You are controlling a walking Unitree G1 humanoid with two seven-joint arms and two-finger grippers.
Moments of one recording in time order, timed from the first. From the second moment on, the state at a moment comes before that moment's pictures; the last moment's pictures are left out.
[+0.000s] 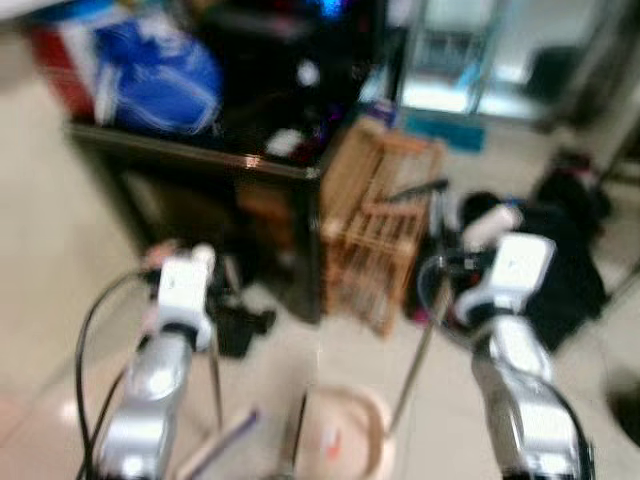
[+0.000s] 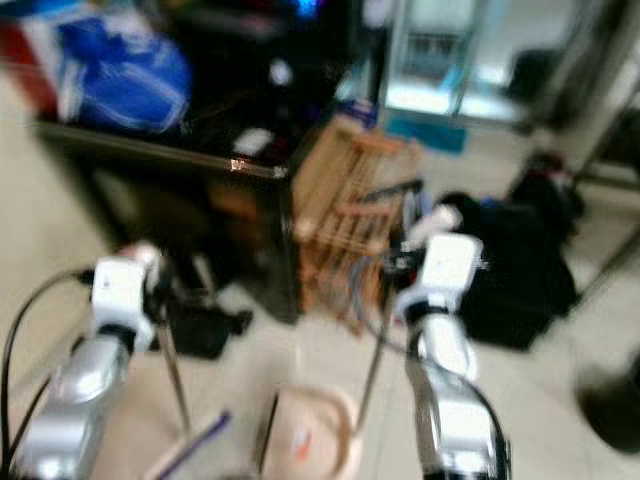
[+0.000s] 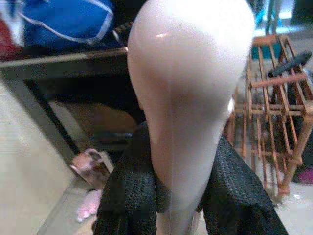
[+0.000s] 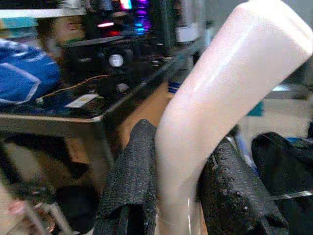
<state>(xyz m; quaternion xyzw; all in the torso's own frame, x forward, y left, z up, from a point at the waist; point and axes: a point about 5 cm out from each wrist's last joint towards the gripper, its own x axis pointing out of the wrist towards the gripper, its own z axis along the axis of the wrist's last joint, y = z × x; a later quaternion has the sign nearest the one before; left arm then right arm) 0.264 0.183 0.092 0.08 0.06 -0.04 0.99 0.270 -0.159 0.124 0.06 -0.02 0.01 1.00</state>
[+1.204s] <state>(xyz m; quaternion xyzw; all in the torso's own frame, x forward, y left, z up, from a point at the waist) 0.253 0.176 0.129 0.08 0.04 -0.03 1.00 0.286 -0.139 0.111 0.06 0.03 0.05 1.00</state>
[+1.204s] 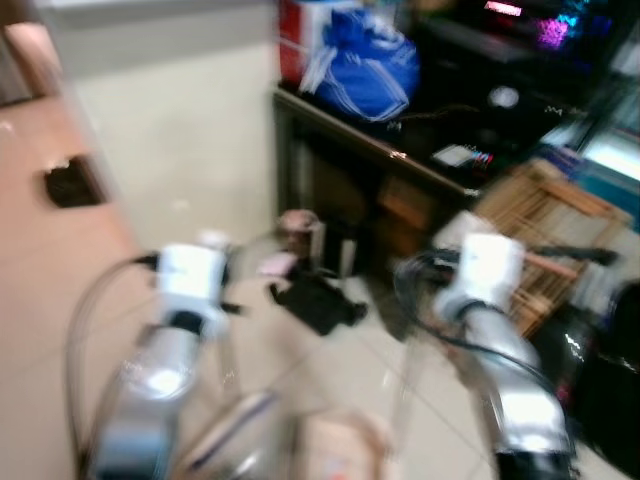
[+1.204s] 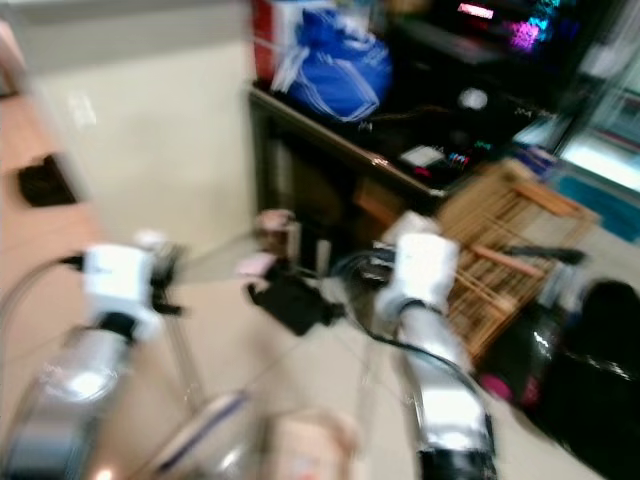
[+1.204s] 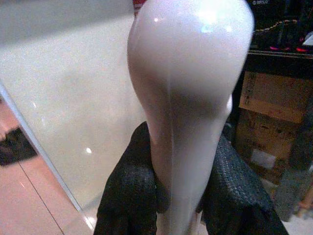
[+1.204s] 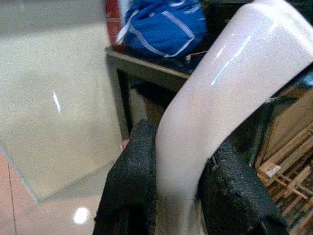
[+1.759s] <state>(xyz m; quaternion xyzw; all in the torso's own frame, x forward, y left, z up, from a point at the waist) 0.257 0.181 0.117 0.07 0.06 -0.02 1.00 0.288 -0.155 0.105 0.04 0.05 0.03 1.00</state>
